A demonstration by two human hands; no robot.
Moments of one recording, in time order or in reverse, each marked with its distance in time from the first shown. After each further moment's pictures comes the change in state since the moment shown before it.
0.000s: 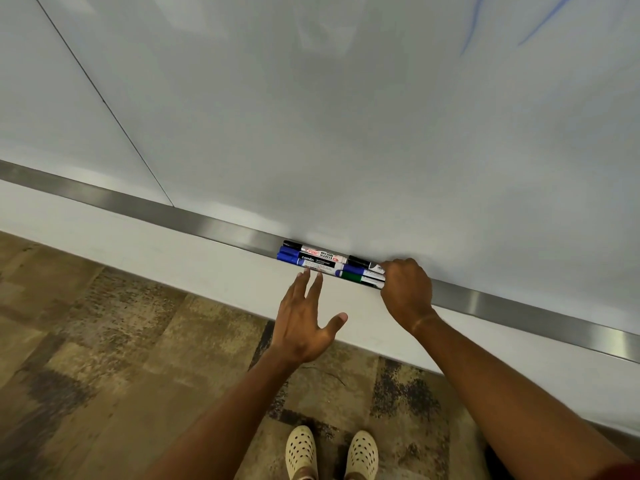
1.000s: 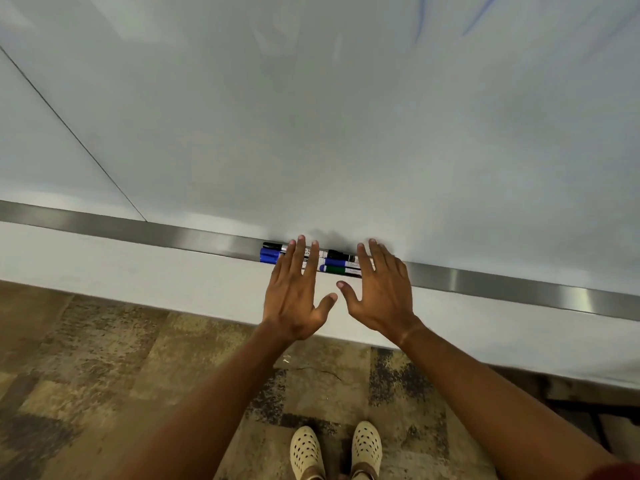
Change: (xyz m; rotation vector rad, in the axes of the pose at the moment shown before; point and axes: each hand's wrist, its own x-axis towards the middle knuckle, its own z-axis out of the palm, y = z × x) left_hand 0.028 0.003 -0.020 0.200 0.119 0.313; right_hand -0.039 -0.016 0.012 0.074 0.140 -0.031
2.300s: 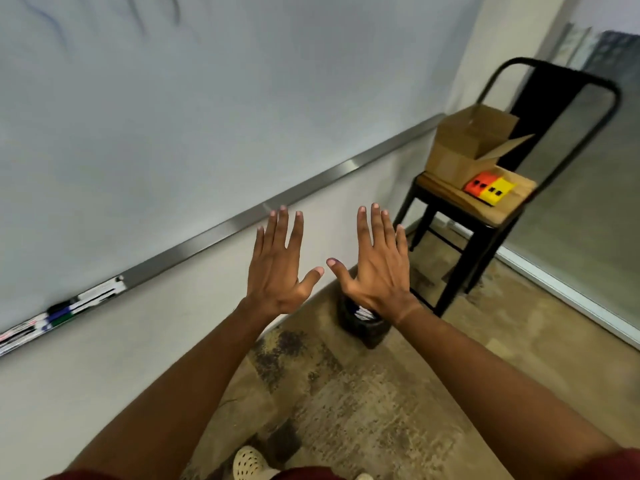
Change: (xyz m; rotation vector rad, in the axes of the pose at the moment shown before) left_hand -0.096 0.402 0.049 -0.021 -0.077 0.802; right_hand -0.378 0.215 -0.190 -0.194 0.285 0.791
